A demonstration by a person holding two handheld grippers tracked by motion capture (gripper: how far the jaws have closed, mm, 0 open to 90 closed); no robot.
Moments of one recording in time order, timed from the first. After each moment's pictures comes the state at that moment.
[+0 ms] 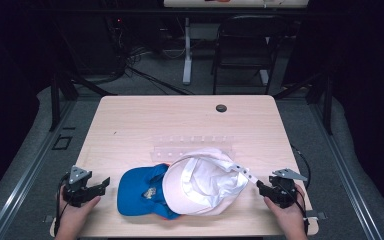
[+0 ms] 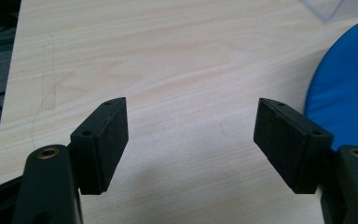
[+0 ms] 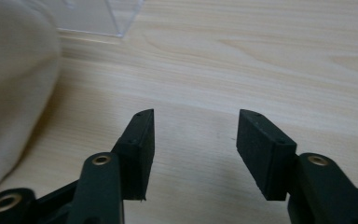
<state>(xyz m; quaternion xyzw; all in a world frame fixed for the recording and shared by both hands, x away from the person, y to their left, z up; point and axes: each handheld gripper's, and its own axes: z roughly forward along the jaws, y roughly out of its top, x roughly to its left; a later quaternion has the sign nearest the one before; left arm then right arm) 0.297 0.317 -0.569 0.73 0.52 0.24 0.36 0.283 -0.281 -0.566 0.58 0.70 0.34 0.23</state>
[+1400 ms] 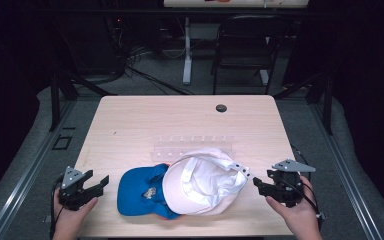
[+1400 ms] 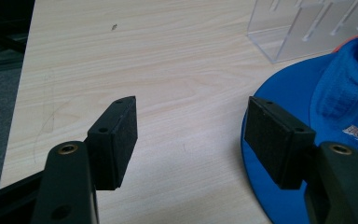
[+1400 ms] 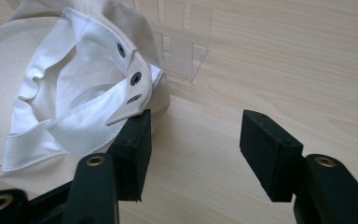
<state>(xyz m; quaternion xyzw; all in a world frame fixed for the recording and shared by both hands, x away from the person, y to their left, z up) 0.278 0.307 -0.543 0.72 0.52 0.25 0.39 0.258 -0.255 -0.466 0.52 0.75 0.34 0.21</state>
